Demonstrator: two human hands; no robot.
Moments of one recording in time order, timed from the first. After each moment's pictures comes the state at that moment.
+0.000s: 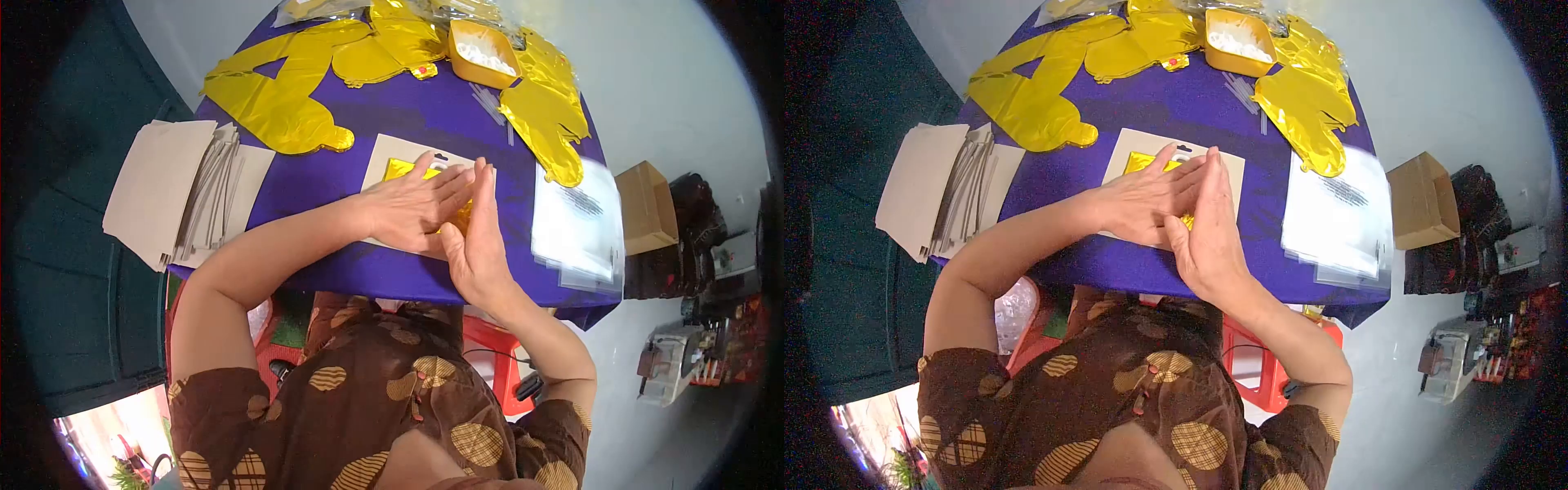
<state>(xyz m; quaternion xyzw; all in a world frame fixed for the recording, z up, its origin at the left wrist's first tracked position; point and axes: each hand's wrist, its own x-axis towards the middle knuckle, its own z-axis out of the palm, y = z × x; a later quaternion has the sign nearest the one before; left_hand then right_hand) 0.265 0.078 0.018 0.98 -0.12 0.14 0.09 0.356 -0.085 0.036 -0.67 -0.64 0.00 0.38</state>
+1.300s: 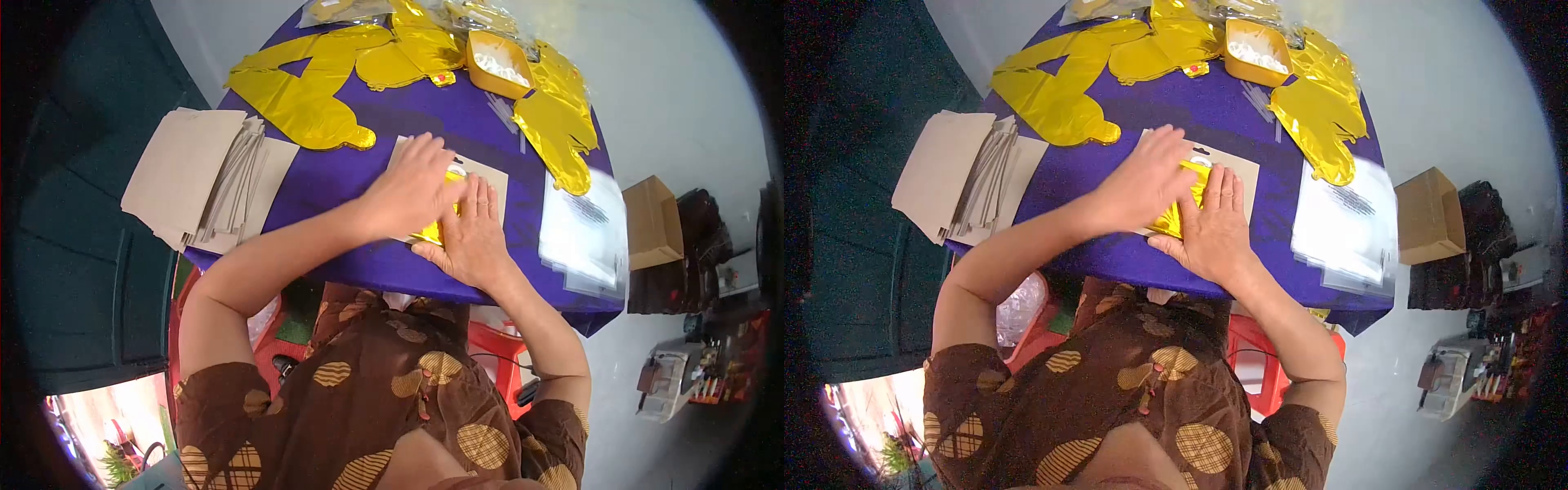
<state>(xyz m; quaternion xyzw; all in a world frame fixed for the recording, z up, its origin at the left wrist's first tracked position) 0.241 0.077 0.036 0.94 0.10 0.25 0.19 0.359 -0.069 0.016 -0.71 -0.69 -0.10 0.02</state>
